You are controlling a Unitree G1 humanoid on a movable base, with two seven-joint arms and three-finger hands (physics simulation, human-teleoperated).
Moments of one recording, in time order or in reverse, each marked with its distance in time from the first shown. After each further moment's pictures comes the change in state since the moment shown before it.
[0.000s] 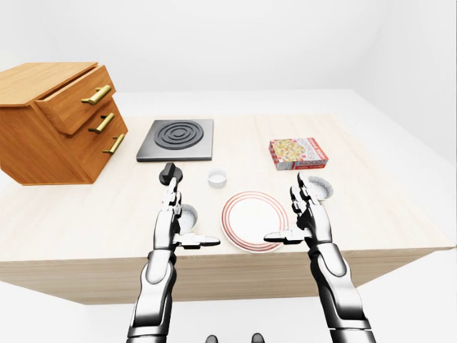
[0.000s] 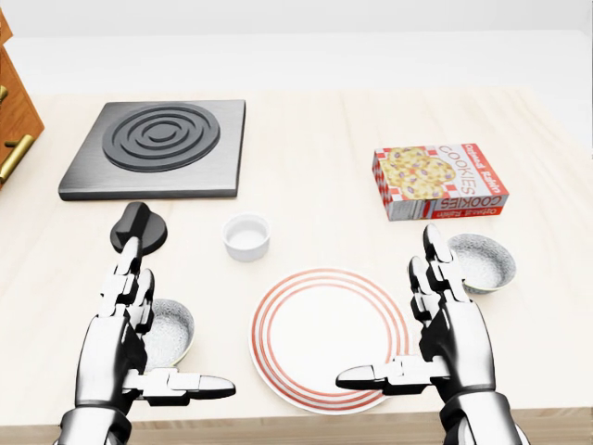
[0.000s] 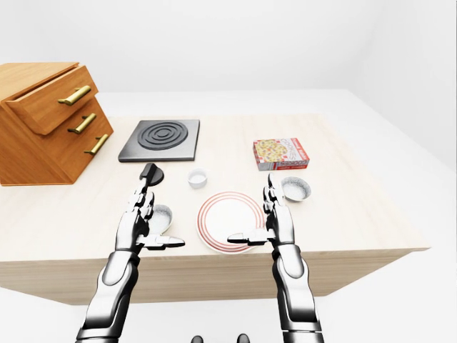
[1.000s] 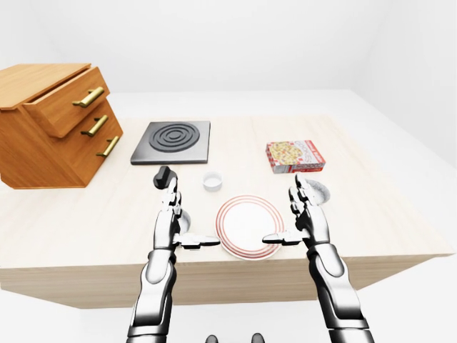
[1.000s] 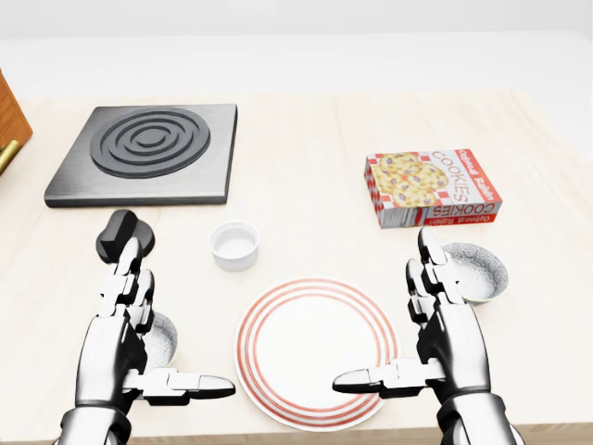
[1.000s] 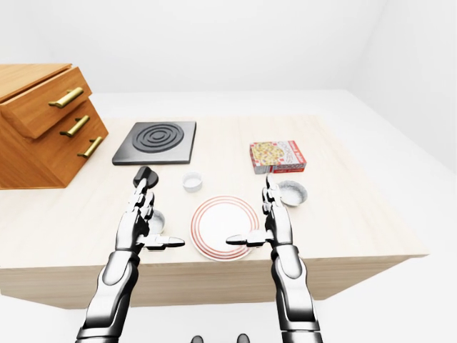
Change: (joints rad) left arm -0.004 0.001 0.002 0.009 -0.001 -0.003 0.000; right arm -0.001 0.000 0.011 0.022 -0.034 -0.016 -0.001
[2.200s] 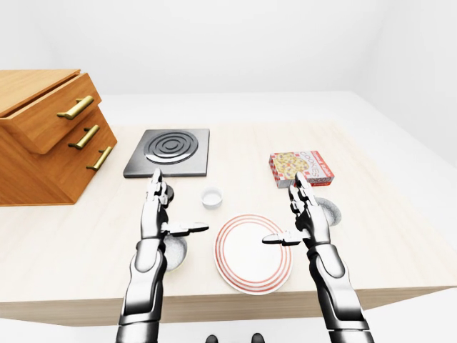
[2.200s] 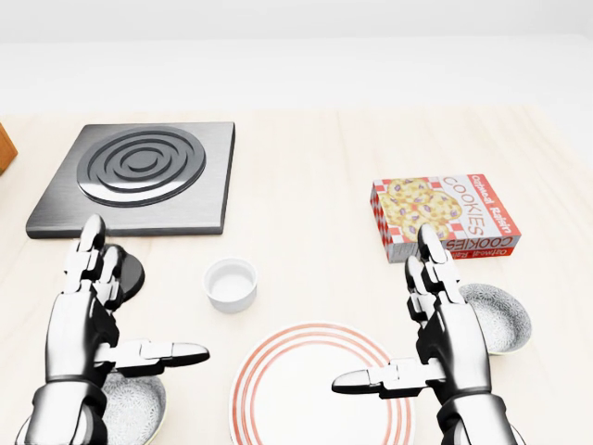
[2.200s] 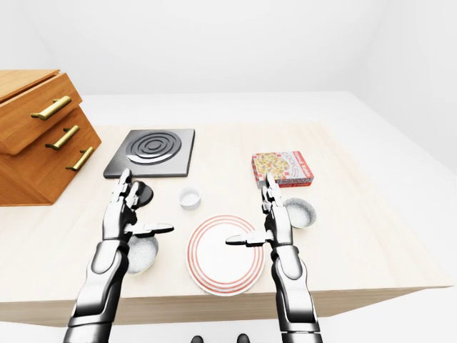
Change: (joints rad) left arm -0.072 0.033 0.068 -0.008 -0.035 0.039 0.030; right arm 0.007 0.002 0.003 -0.011 0.005 -0.021 0.009
